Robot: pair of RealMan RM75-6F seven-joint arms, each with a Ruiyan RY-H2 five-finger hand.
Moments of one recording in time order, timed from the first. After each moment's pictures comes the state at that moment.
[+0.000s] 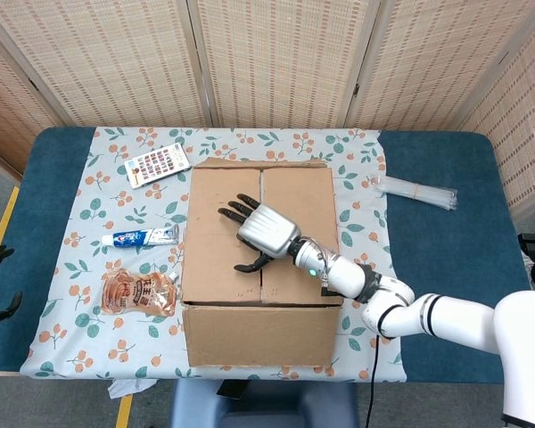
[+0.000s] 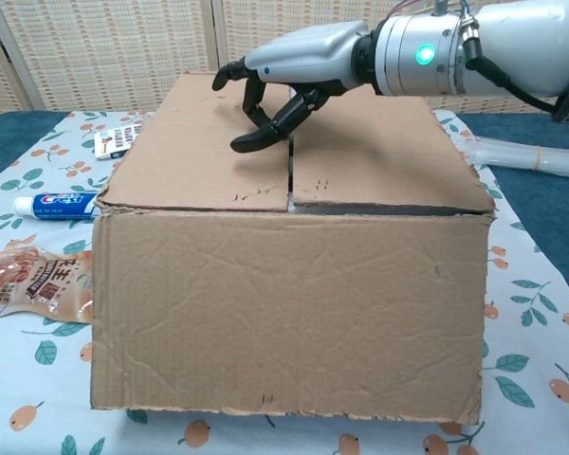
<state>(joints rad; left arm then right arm) -0.19 -1.11 -0.07 -1.27 1.43 1.29 -0.47 1.16 -1.42 0.19 -1.39 -1.37 0.66 -0.14</state>
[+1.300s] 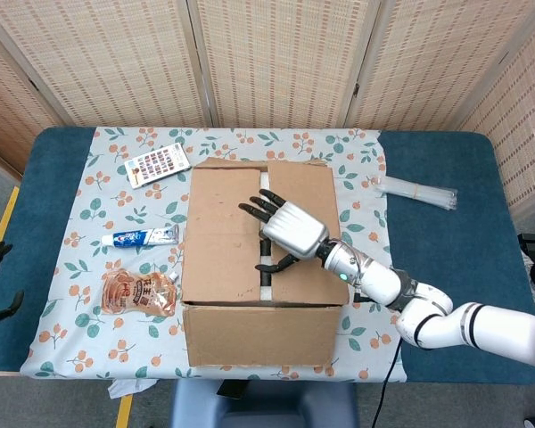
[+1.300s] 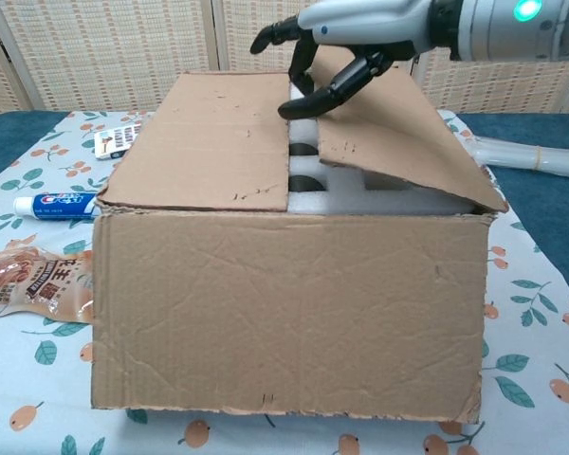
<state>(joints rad) -0.19 -1.13 -0.08 -1.27 1.42 1.29 -0.39 1.06 -1.22 0.15 -1.58 -1.42 0.78 -0.14</state>
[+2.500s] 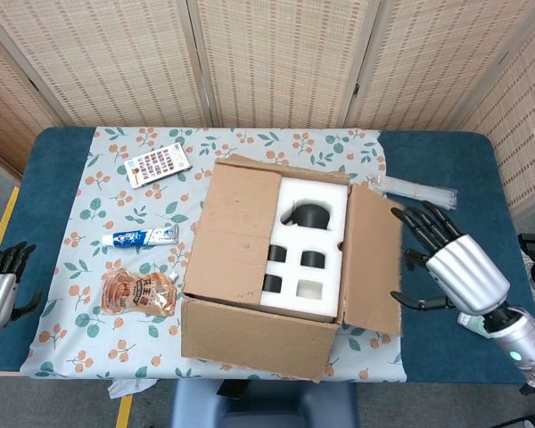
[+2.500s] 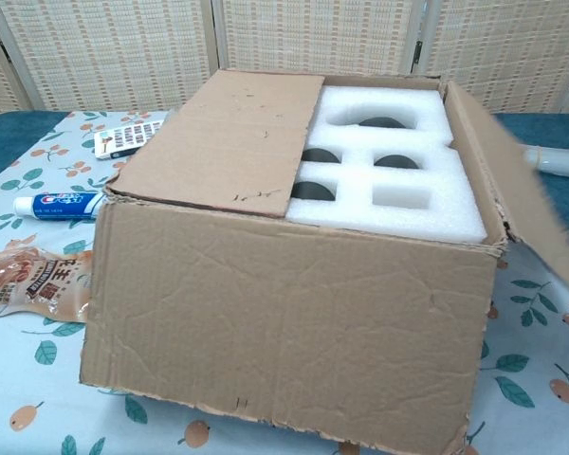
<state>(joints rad) -0.24 -1.20 -0.09 -1.30 1.35 1.24 -0.12 0.44 -0.80 -0.02 -1.78 -1.76 1.46 0.01</state>
